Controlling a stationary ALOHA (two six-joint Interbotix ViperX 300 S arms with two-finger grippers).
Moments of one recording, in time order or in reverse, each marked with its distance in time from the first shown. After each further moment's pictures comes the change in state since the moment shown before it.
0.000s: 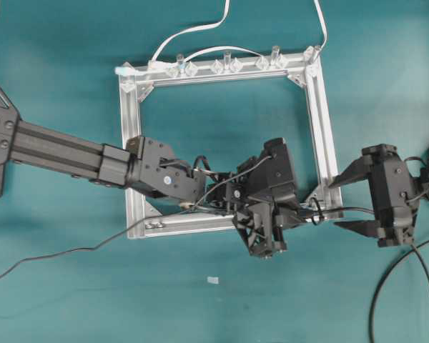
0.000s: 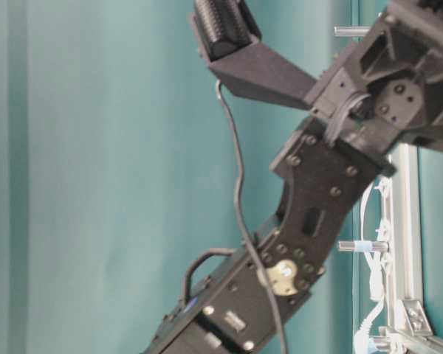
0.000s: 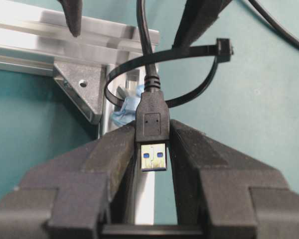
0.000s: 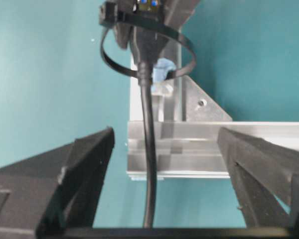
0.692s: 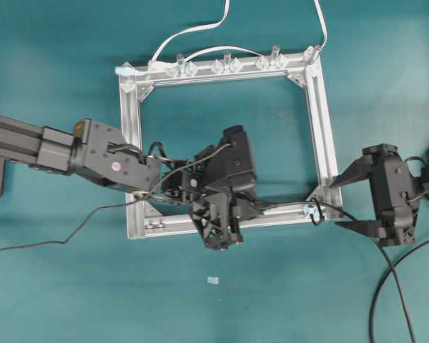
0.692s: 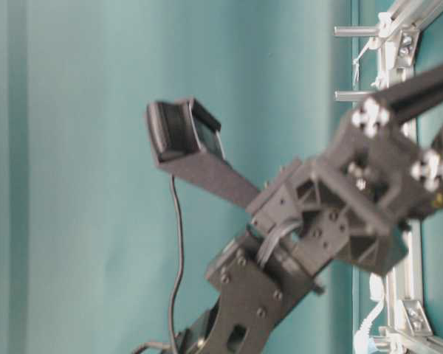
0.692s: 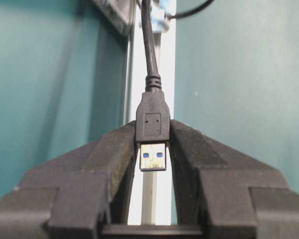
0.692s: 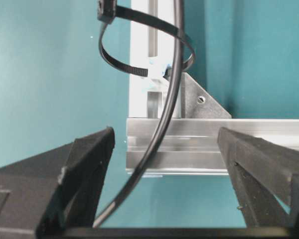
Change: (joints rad) left arm 0.005 -0.225 0.242 0.002 0.094 -0.002; right arm -0.002 0.000 0.005 0.000 -0.002 0.000
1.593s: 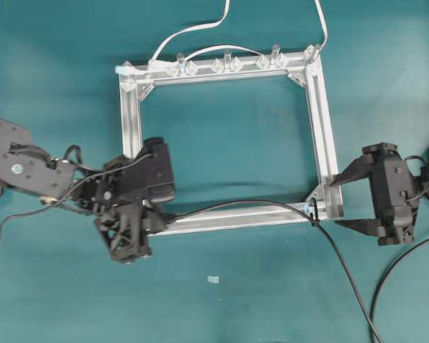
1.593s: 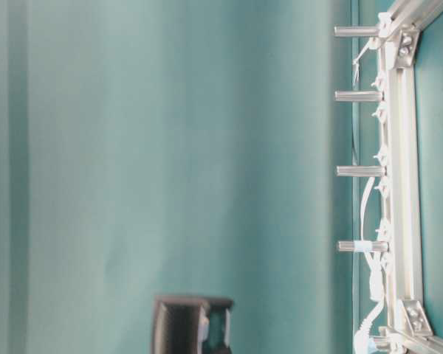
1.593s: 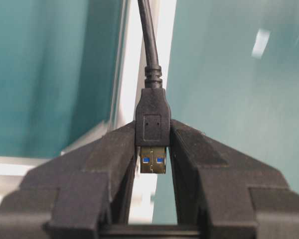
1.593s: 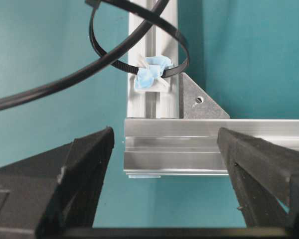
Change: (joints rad) left arm -0.106 -0.337 0.339 -0.002 0.311 -0.149; right arm 0.002 0.009 0.000 0.000 -0.009 0.002
